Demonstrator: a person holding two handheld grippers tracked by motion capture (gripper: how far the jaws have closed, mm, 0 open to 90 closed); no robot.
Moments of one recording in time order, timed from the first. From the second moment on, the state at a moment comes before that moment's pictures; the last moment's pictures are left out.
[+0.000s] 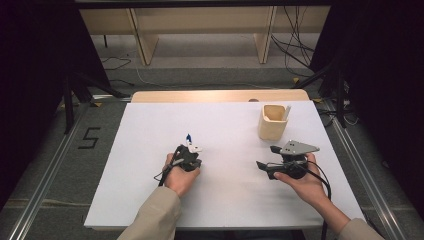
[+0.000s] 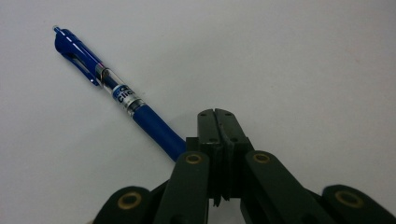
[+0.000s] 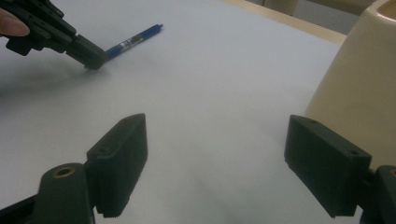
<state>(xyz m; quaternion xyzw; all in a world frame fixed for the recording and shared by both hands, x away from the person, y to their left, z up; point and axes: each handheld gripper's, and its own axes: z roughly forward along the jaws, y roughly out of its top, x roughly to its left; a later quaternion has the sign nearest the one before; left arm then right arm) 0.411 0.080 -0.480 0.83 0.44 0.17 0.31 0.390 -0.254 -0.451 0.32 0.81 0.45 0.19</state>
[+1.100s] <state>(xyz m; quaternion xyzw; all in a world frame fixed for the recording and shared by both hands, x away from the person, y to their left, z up) 0.495 0.097 -0.469 0.80 0.46 0.23 0.31 0.391 -0.253 -0.452 0.32 0.81 0.45 0.19</state>
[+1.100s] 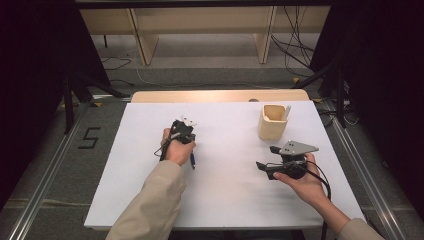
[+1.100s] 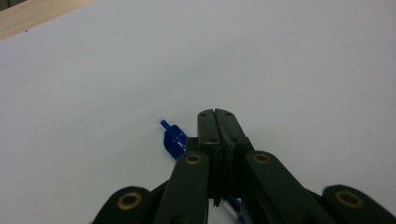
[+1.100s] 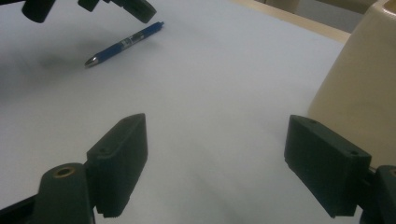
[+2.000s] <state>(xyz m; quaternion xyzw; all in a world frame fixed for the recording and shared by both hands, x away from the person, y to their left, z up) 0.519 0.093 -0.483 0.81 0.45 0.23 0.30 0.391 -0.252 -0.453 0.32 0.81 0.45 0.19</state>
